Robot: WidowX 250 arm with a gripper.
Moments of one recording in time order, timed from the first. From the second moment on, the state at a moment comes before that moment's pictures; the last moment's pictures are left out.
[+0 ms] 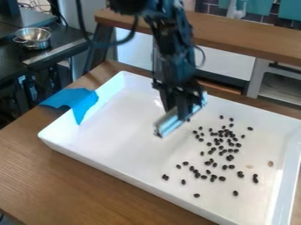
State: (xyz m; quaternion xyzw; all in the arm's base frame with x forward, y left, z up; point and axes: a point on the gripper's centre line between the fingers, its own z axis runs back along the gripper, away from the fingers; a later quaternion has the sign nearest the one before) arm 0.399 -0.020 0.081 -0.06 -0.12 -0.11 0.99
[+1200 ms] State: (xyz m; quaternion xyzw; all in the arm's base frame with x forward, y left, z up) arm 0.438 0.042 0.033 0.00 -0.07 -0.10 0.99
